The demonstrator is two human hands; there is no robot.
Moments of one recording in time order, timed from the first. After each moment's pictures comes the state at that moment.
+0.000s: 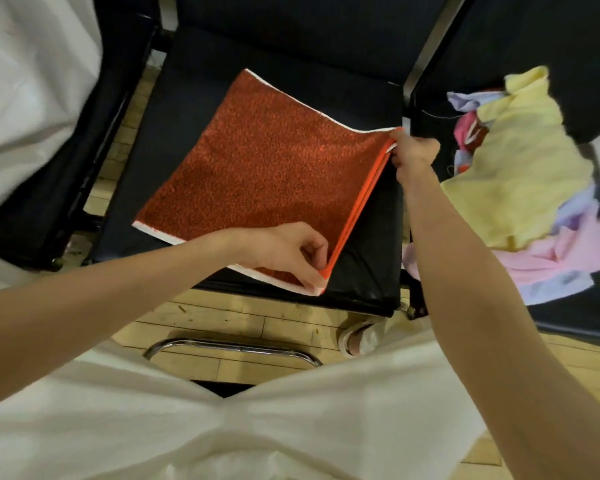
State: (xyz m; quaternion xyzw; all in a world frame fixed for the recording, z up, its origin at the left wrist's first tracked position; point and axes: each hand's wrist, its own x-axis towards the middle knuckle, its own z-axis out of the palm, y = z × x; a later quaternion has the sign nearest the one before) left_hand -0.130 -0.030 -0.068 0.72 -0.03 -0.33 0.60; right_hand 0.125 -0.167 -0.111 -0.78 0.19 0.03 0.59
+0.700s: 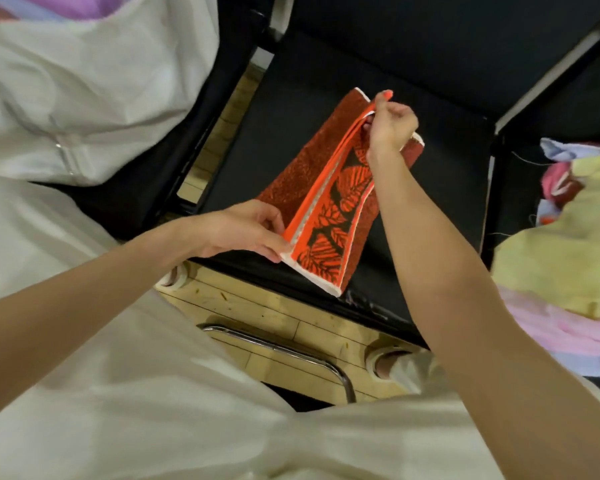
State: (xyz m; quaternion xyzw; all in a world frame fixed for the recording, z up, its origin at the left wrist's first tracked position) left_hand -0.208 0.113 -0.072 0.67 0.21 -0.24 0.67; right_hand 0.058 0.033 -0.110 -0.75 0.07 0.06 0.65
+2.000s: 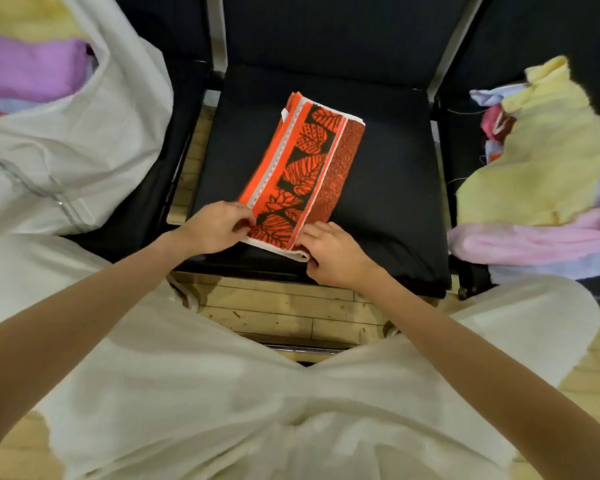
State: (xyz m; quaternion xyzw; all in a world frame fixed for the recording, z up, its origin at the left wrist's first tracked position) left_hand -0.211 0.133 -0.116 0.97 -0.01 -0.08 0.22; right_hand -0.136 -0.109 -0.119 -0.83 -0.54 0.05 0.11
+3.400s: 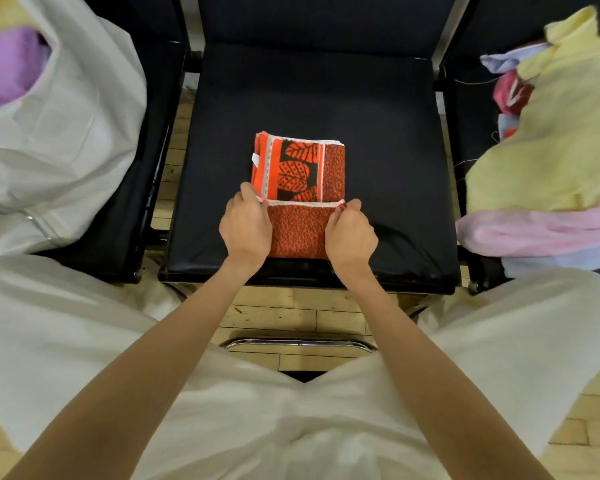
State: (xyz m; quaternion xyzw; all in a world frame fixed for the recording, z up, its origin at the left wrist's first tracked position) left_hand -0.169 0.050 -0.149 0.92 0.30 0.13 0.22; right_hand -0.116 -0.092 -0.139 -0.98 -0.02 0.05 0.17
